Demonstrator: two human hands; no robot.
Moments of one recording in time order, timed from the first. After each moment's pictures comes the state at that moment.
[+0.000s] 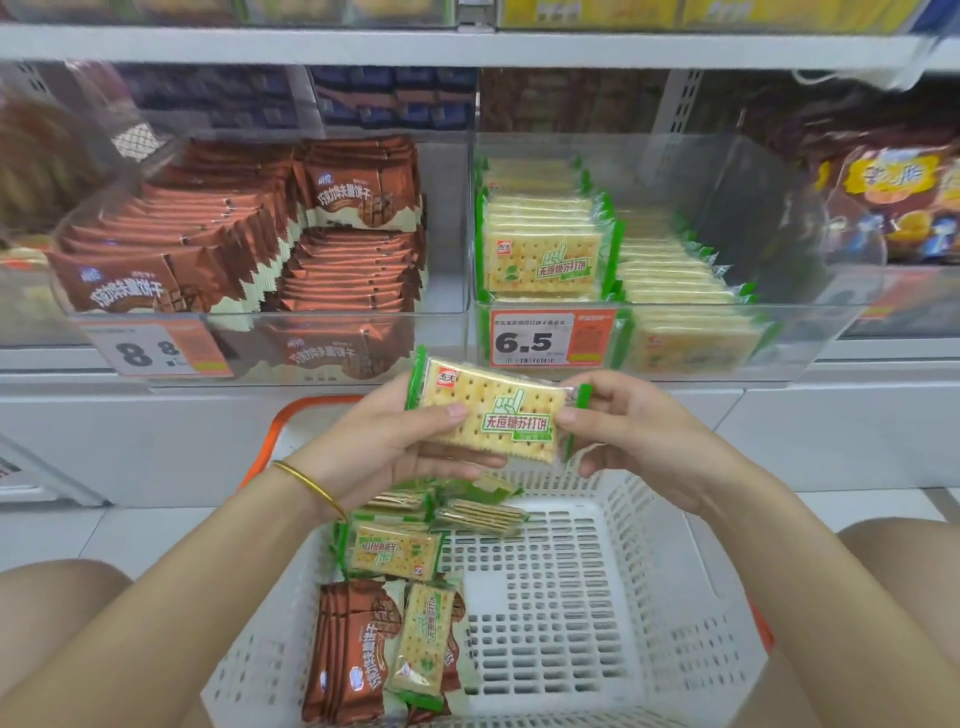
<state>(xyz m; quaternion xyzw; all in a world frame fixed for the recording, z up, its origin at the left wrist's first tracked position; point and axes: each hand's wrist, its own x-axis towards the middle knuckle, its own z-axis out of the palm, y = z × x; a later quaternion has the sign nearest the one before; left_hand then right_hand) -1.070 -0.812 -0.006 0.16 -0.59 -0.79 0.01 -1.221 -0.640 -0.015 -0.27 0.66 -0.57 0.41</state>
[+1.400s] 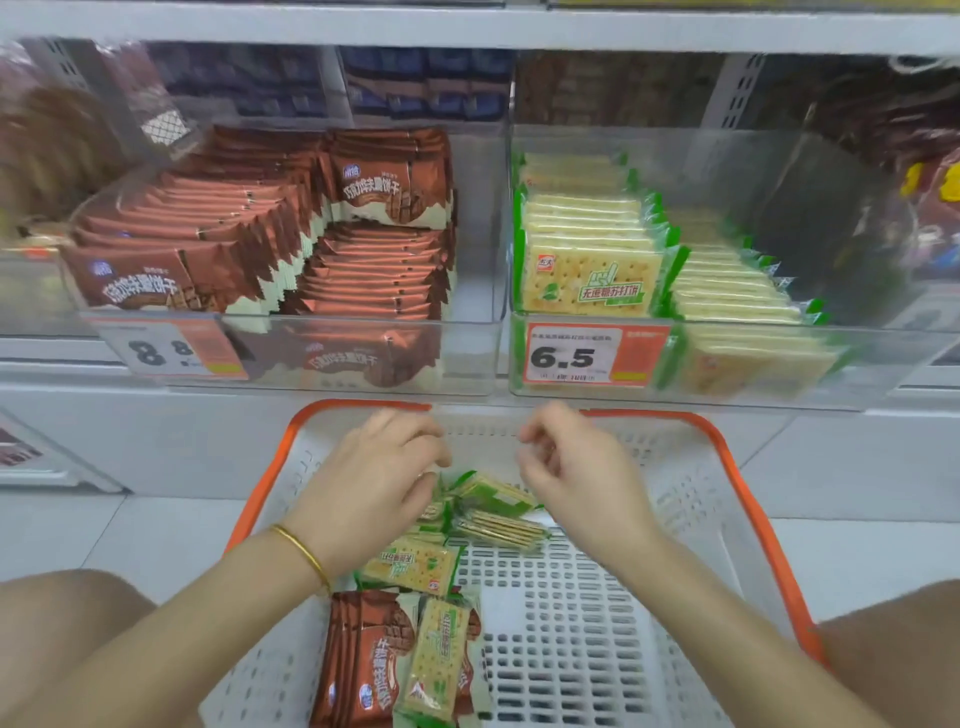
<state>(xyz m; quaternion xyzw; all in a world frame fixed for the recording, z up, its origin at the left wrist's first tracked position) -1.053 -0.850 -0.065 0.10 -0.99 -0.10 0.09 -1.188 -0.690 -0.060 -0.43 0.85 -0.31 0.08</state>
